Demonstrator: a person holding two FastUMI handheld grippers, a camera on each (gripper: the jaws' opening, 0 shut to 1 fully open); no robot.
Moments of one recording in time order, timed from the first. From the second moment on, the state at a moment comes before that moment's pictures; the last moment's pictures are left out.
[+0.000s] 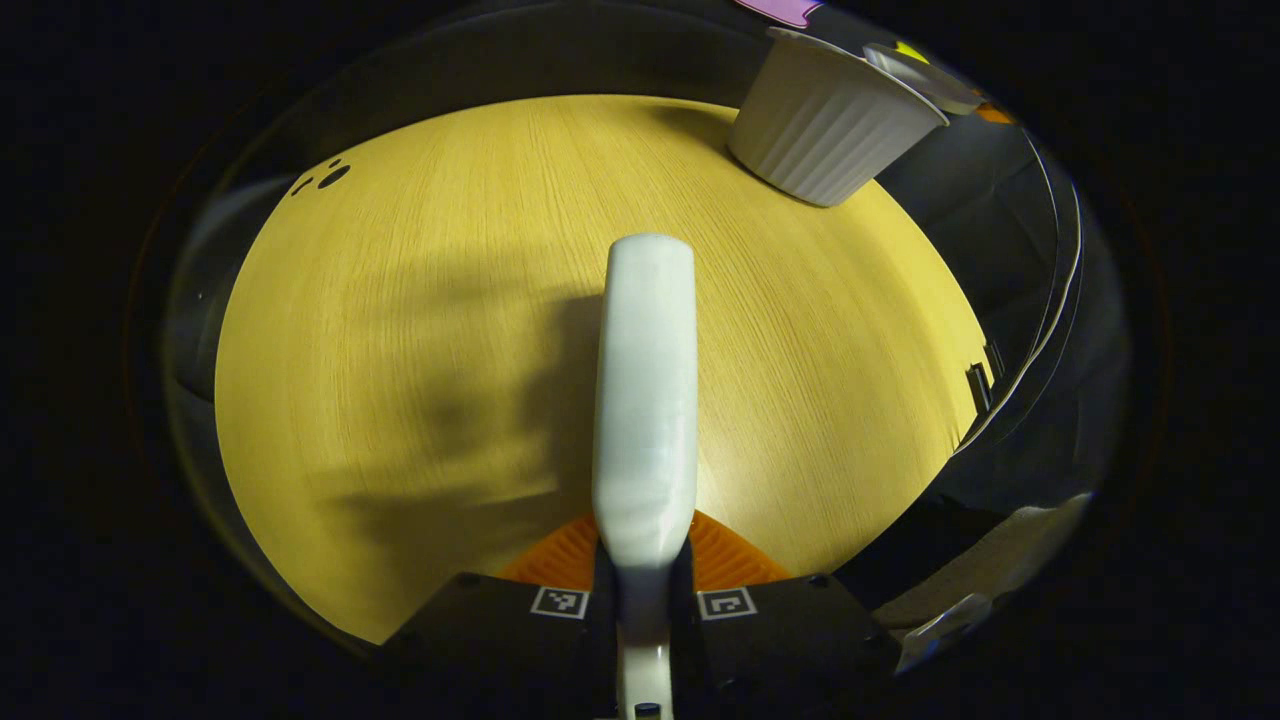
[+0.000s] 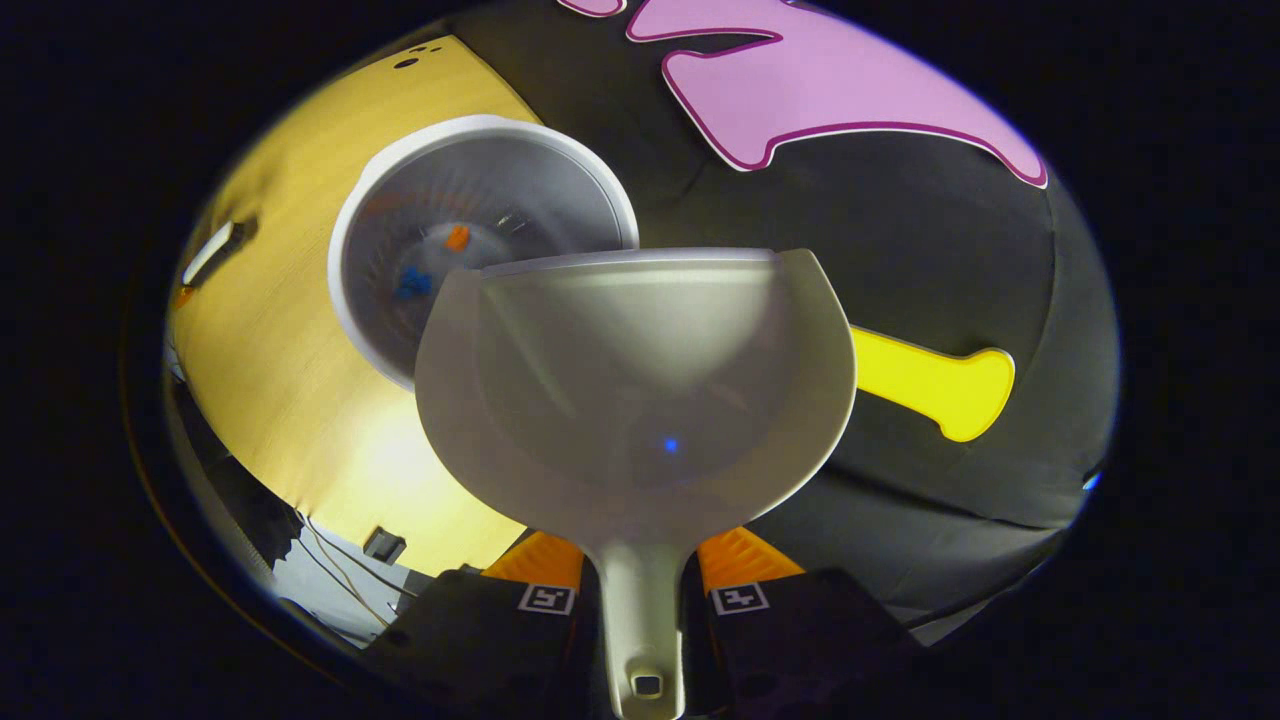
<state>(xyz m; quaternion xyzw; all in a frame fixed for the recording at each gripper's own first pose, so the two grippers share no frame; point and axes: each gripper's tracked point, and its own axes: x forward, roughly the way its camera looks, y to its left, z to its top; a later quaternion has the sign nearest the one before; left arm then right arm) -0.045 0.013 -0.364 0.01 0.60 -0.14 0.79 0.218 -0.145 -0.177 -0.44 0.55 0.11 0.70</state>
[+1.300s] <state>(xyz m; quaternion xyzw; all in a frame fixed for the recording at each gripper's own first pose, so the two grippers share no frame) -0.045 0.025 -0.362 0.04 0.59 -0.08 0.80 -0.042 0.061 -0.221 -0.06 0.52 0.28 0.80</state>
